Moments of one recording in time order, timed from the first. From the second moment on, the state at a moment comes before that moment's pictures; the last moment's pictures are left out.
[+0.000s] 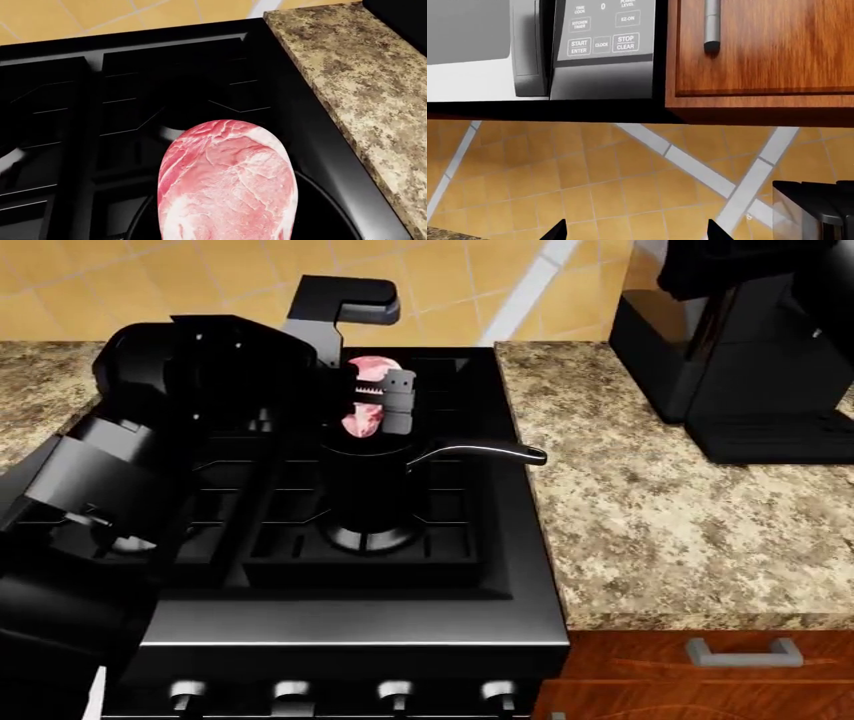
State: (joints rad) left arm -1.57 -0.16 0.77 -0.83 -1.13 -1.04 -0.34; right arm 1.17 0.69 -0.06 -0.39 1.19 0.91 0.32
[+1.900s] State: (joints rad) left arm -1.53 -0.47 0.42 0.08 -1.36 -0.89 -0.65; right arm 1.20 0.70 -0.05 -0.41 1.25 0.92 0.38
